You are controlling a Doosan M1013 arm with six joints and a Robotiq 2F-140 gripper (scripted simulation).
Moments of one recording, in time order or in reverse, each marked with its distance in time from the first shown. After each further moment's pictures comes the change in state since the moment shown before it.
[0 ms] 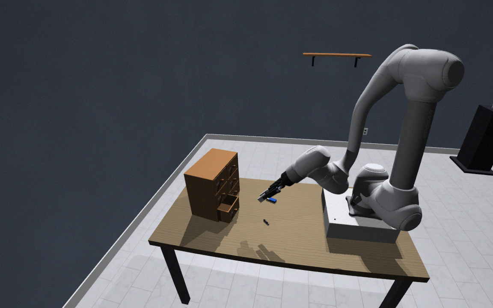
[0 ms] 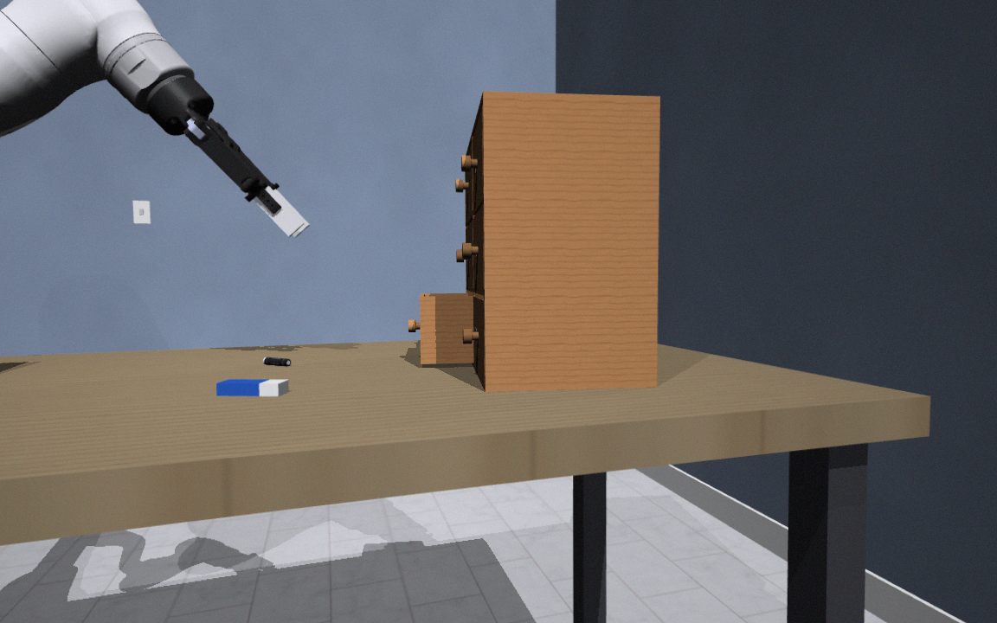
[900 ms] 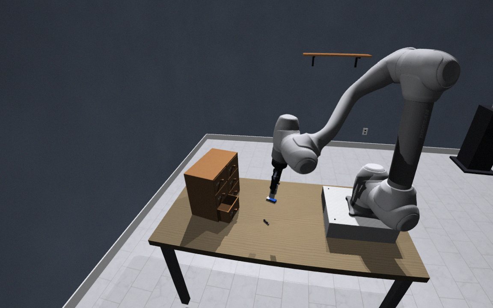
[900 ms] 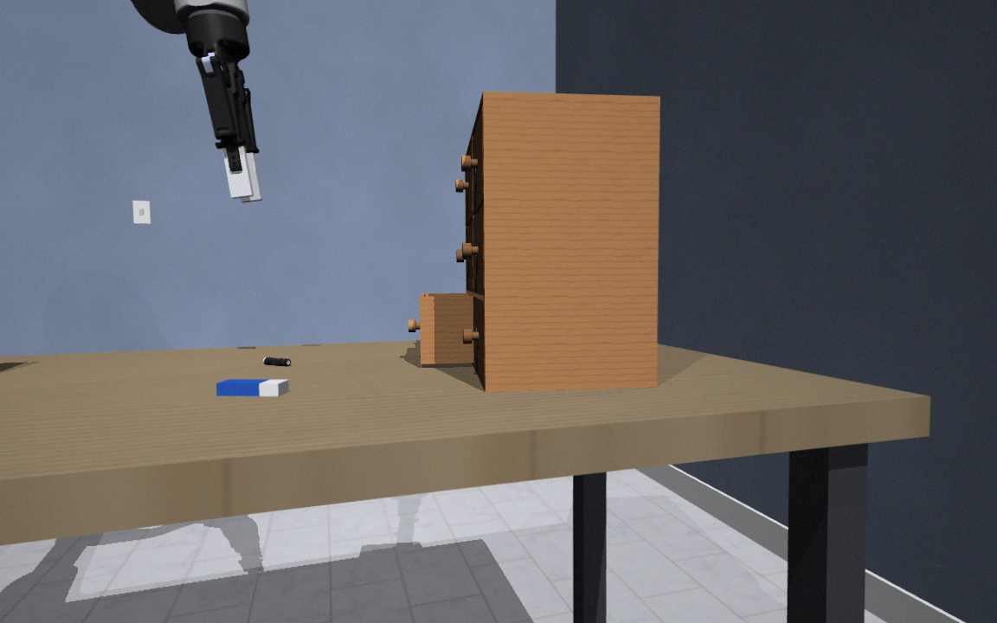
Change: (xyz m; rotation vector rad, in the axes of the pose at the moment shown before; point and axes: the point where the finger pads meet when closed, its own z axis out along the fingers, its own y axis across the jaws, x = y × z) arm -0.005 -0.010 -0.073 -0.067 -0.585 0.011
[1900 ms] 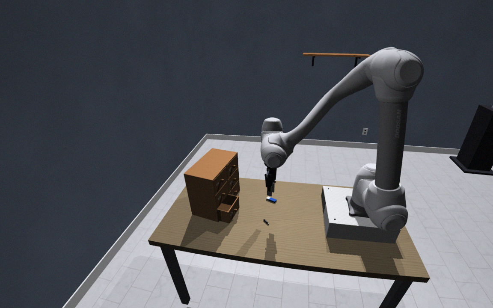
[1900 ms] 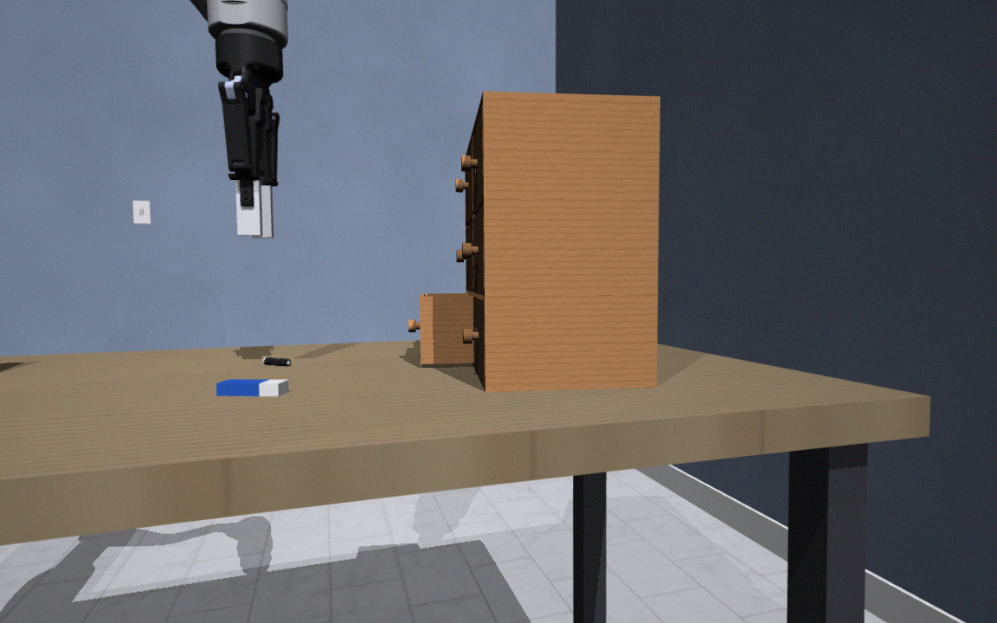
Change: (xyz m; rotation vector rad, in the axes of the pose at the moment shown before) arm 0.031 0.081 0.063 0.001 -0.143 0.062
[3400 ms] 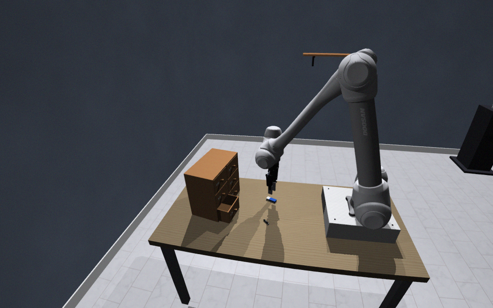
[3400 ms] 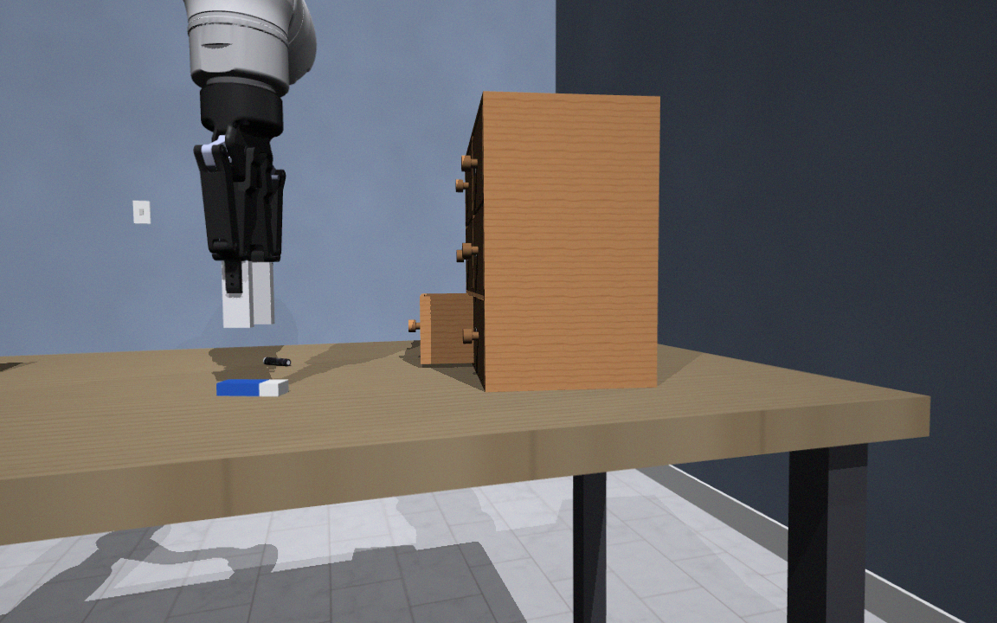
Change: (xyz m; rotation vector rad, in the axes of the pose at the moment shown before) arm 0.043 0.137 0.102 0.002 0.000 0.127
